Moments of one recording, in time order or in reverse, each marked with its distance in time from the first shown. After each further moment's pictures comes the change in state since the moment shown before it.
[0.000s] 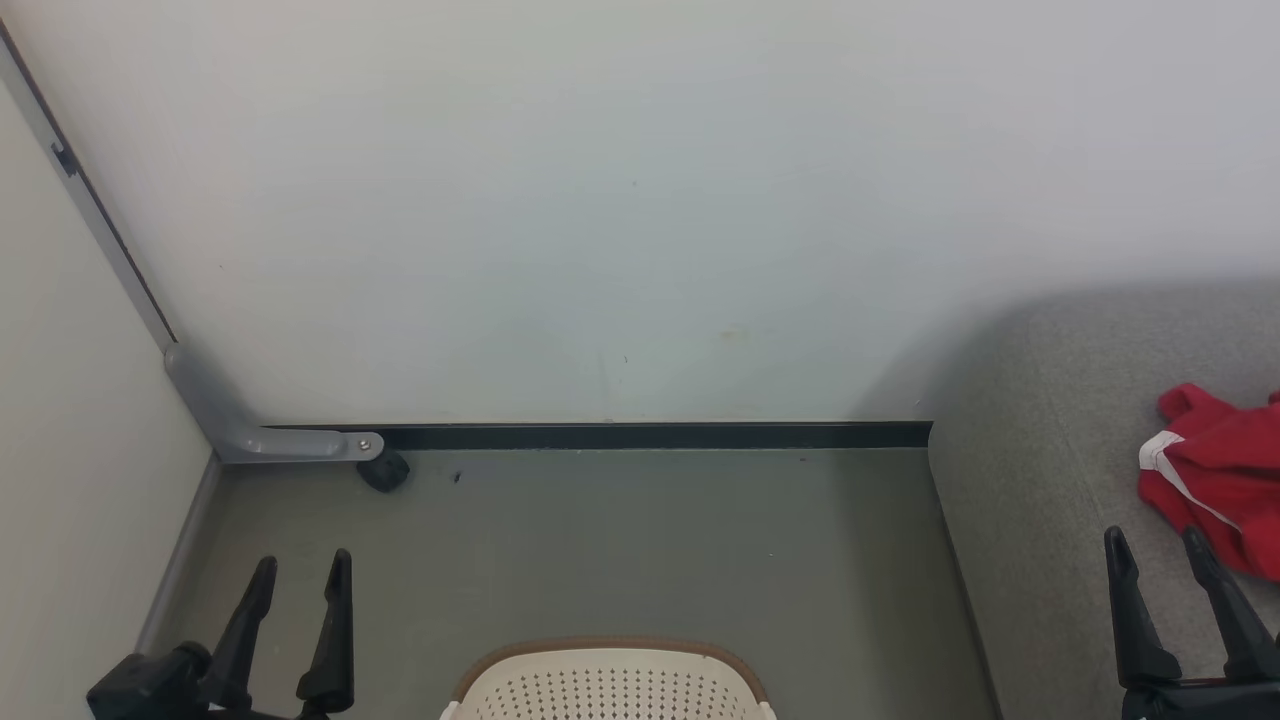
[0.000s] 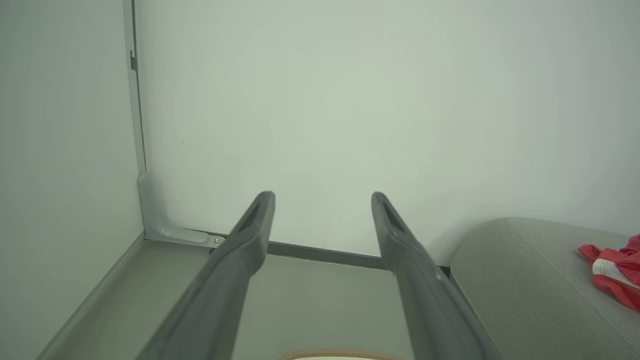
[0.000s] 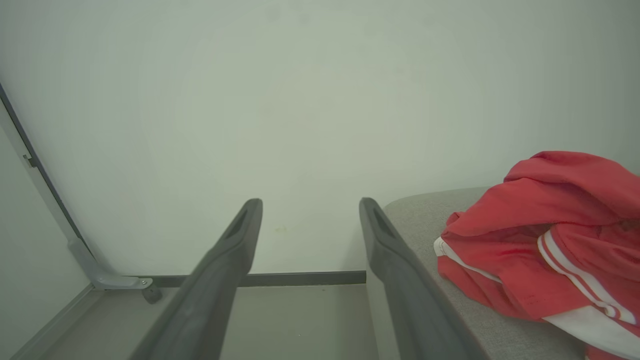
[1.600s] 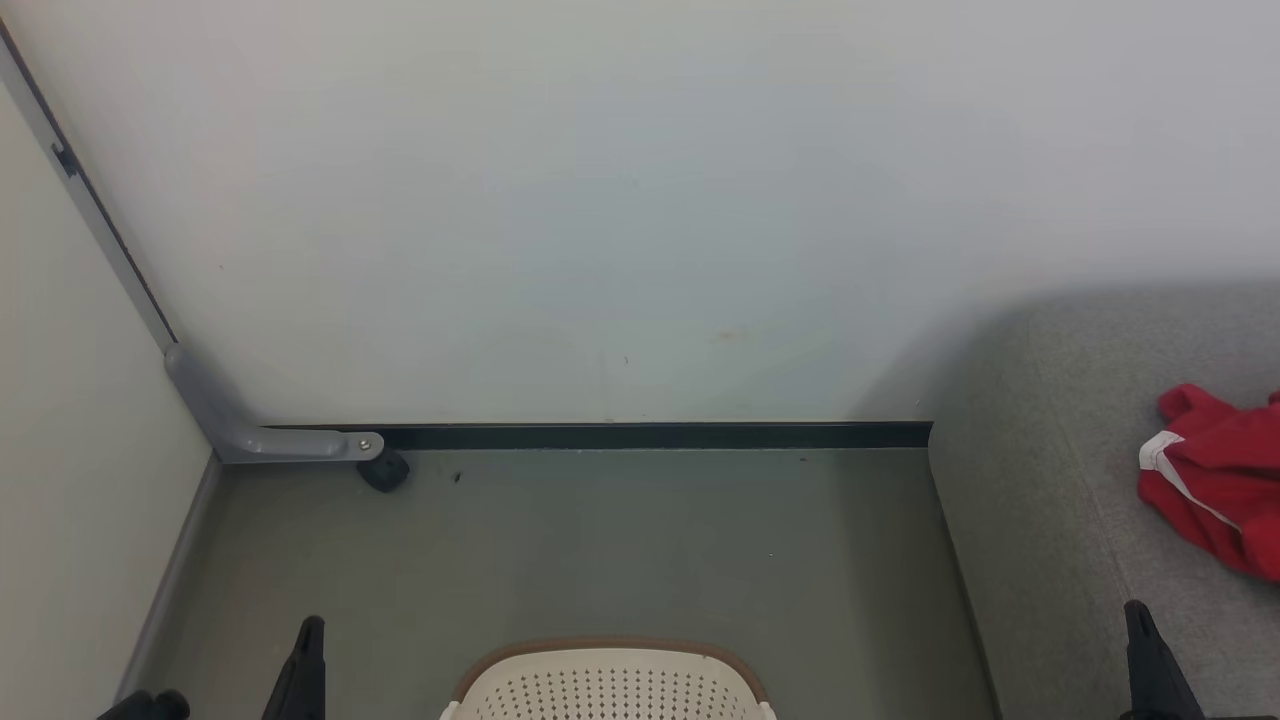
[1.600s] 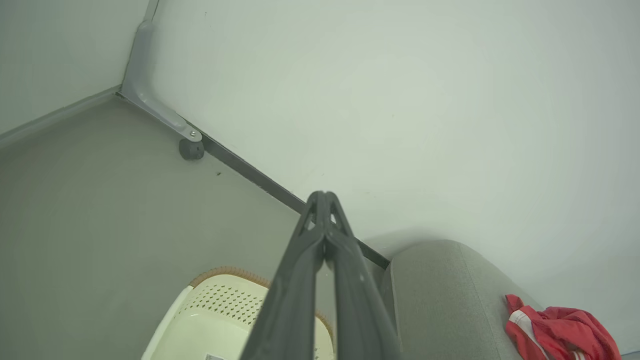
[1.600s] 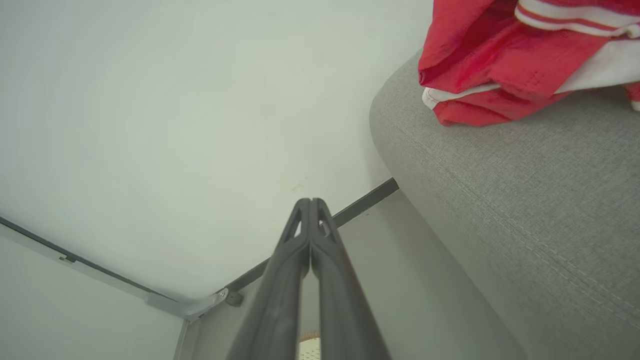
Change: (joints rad) left arm 0.050 -0.133 0.135 0.086 -0.315 -0.079 0.135; right arm 0.018 0.150 -0.092 0.109 0.403 0.044 0.144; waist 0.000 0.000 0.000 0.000
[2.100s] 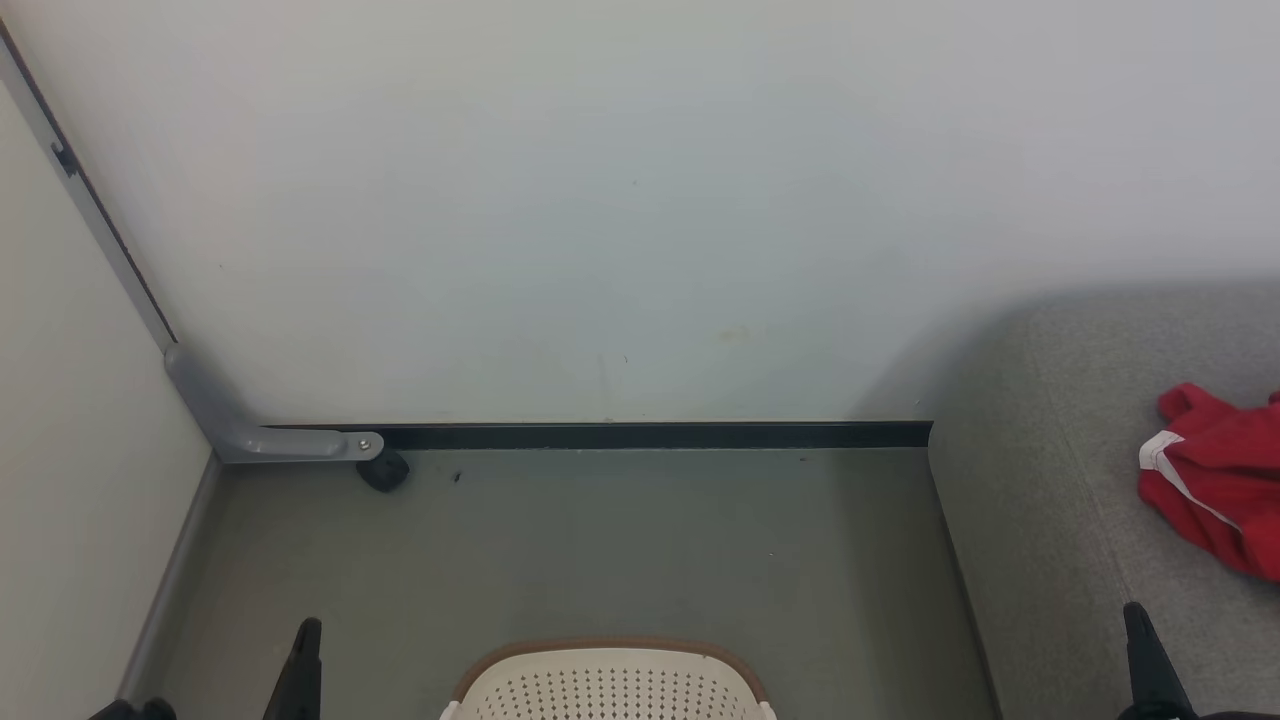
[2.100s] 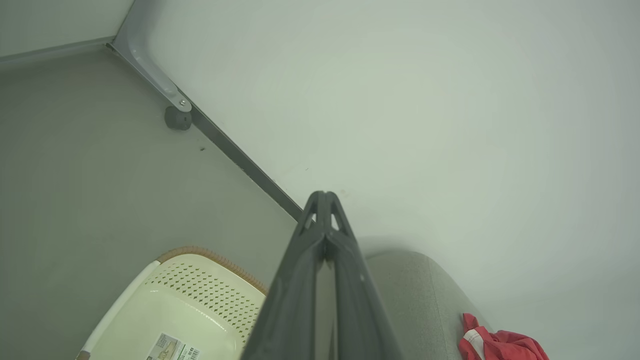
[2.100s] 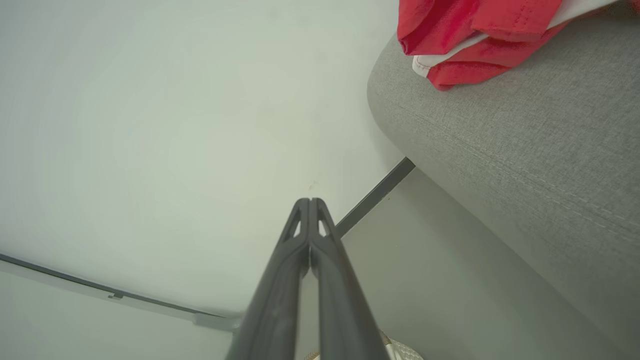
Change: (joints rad) left arm -0.002 -0.039 0.061 0.013 -0.139 -0.027 0.057; right arm -0.018 0.040 -0.044 0.021 0.173 0.021 0.053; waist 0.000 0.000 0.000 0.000
